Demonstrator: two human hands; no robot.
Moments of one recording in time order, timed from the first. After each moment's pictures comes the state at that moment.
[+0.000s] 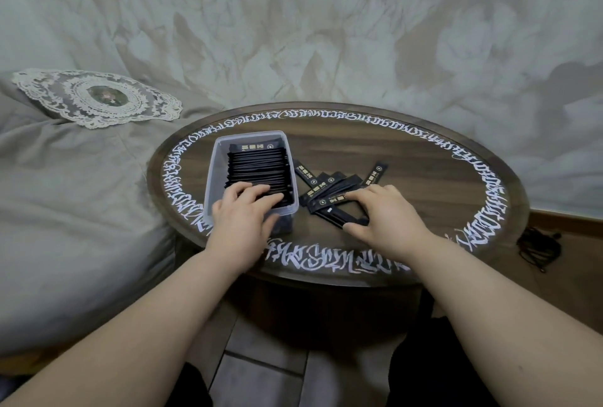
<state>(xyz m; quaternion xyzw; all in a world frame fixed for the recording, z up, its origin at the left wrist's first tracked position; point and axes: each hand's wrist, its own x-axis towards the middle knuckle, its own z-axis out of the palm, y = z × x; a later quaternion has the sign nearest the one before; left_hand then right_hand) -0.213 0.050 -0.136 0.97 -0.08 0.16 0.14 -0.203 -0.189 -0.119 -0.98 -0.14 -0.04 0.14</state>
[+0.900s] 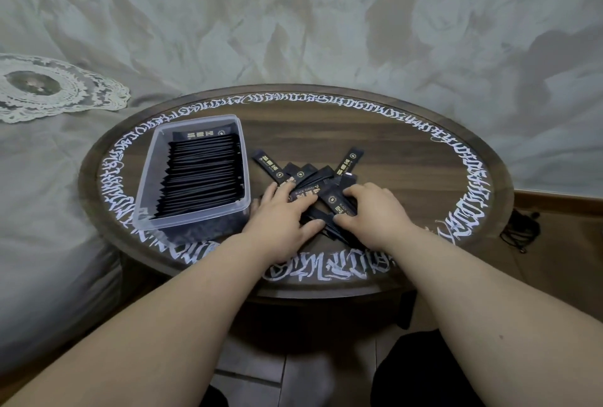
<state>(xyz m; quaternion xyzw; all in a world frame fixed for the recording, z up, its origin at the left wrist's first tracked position) -0.156 -0.045 -0.173 0.98 -0.14 -0.08 0.12 -0.165 -0.217 -0.155 -0.98 0.01 0.04 0.18</state>
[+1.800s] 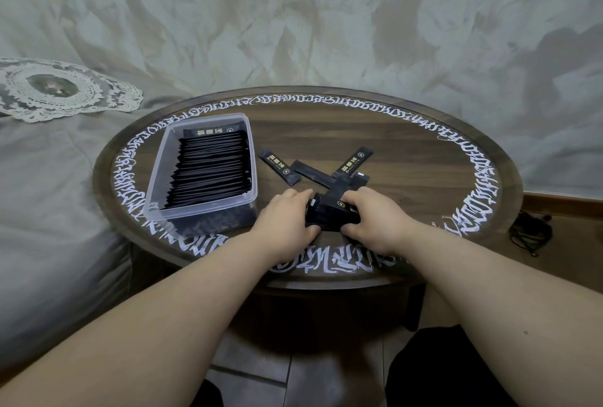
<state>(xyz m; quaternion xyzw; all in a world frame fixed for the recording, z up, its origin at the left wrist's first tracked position) -0.172 -0.047 -0.165 0.97 -0.13 -0.05 0.18 -0.175 -0.217 -0.157 -0.97 -0.13 0.06 0.21</state>
